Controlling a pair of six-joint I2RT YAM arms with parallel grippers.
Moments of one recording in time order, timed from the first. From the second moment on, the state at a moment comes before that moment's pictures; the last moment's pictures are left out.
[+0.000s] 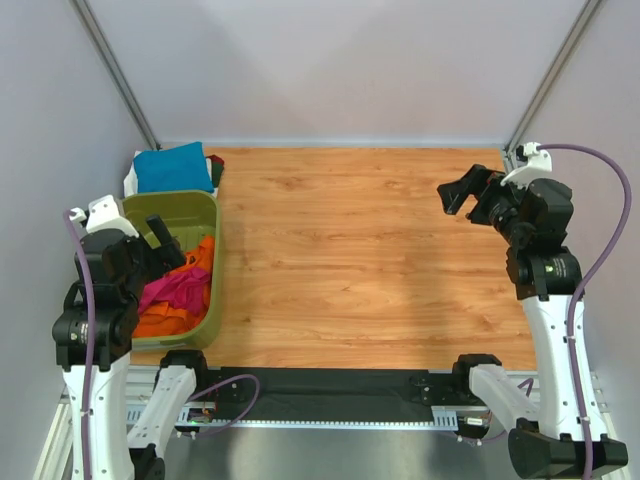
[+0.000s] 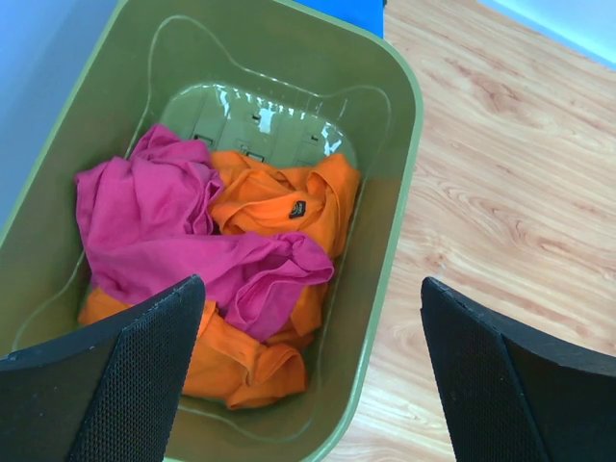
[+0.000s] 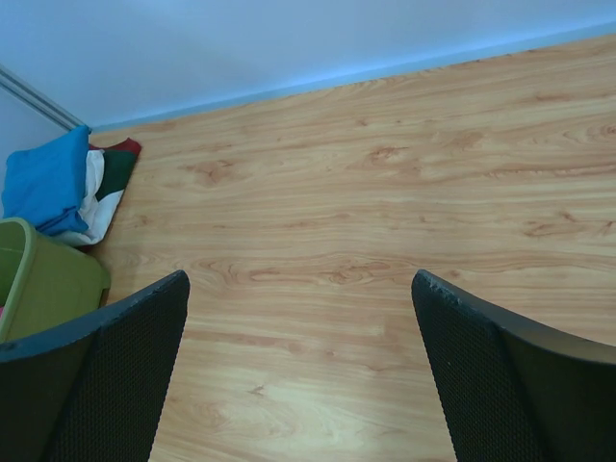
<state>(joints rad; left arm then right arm) 0.00 0.68 1.28 -1.09 -0.21 -0.34 0.01 0.90 1.17 -0.50 -0.24 0.35</state>
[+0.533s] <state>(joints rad) 0.00 0.64 1.20 -1.18 -0.28 -0.58 0.01 0.88 1.13 -0.48 -0.24 0.37</state>
